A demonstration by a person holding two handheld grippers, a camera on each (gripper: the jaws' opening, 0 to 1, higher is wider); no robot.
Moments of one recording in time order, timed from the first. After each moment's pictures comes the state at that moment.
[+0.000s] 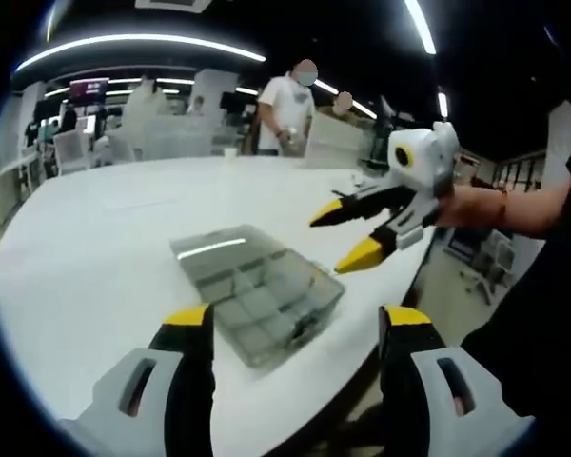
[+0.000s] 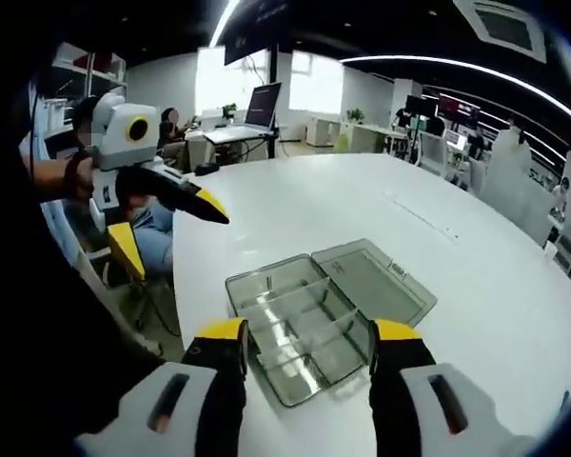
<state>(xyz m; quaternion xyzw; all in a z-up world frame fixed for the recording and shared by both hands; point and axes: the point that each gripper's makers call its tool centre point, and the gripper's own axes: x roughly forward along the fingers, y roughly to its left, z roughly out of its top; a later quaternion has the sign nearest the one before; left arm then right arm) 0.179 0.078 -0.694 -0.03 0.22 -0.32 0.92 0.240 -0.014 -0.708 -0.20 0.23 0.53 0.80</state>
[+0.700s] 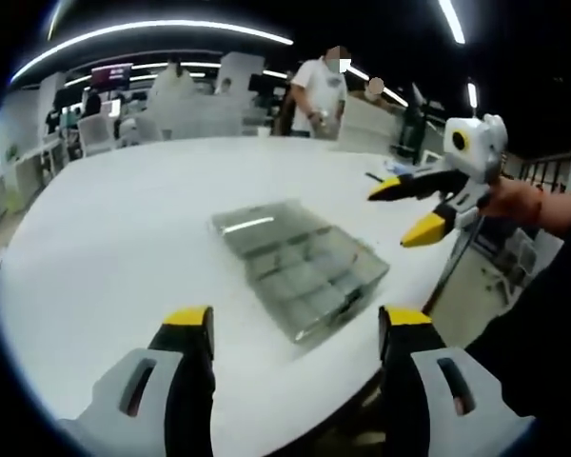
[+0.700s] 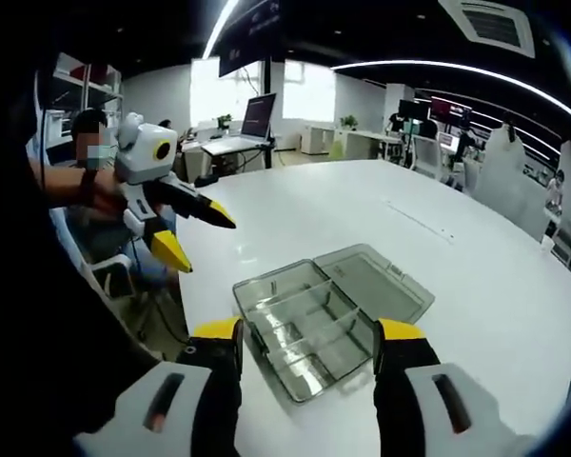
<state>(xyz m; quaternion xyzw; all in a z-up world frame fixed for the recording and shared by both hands) 0.189 0.125 -0.722 -0.02 0.27 -0.24 0.93 0.235 -0.014 -0.702 -0.18 0.22 0.53 0.80</state>
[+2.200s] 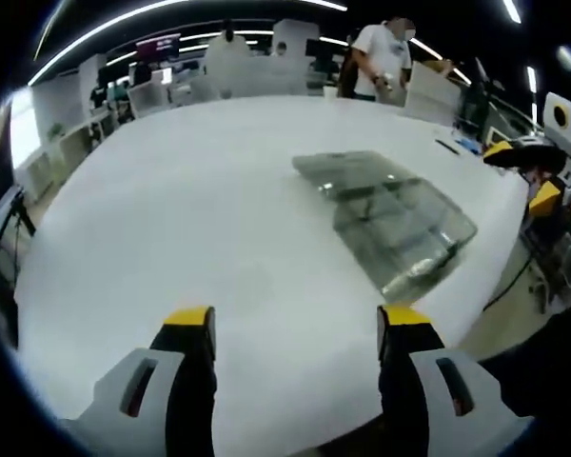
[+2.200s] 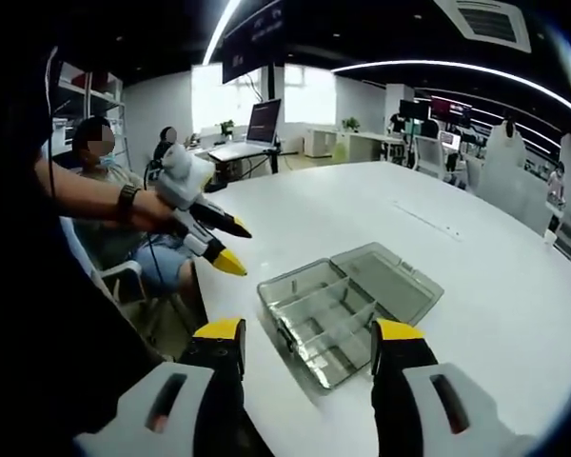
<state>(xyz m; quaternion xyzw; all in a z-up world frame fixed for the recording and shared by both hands) 0.200 0.188 -0.780 0.00 0.36 -0.11 0.93 0.207 -0.021 -0.693 -0.17 0.22 0.53 0.80</state>
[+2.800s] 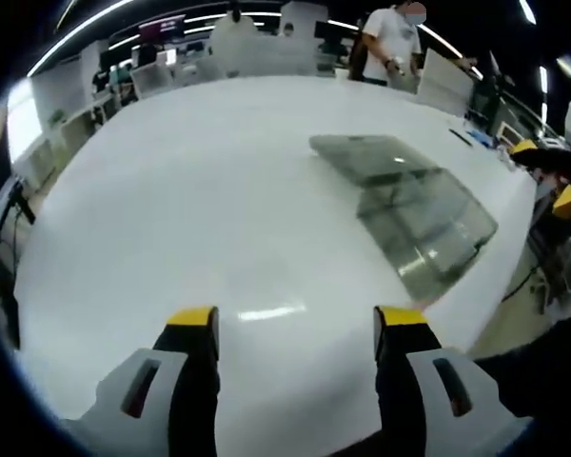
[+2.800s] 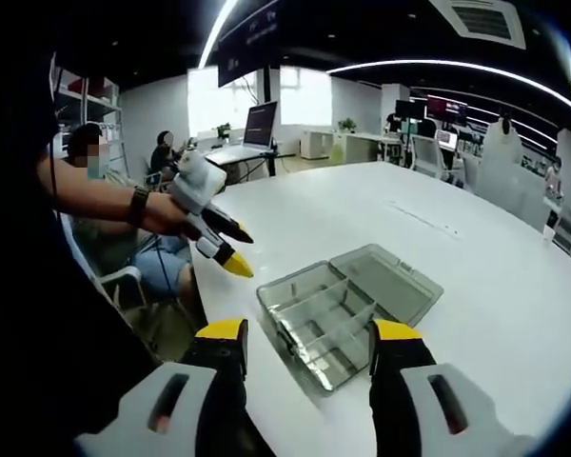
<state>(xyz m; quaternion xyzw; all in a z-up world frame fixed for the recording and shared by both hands) 0.211 0.205 -0.797 0.00 0.40 -0.10 0.91 0.208 -0.019 -0.692 -0.15 0.23 0.53 0.80</state>
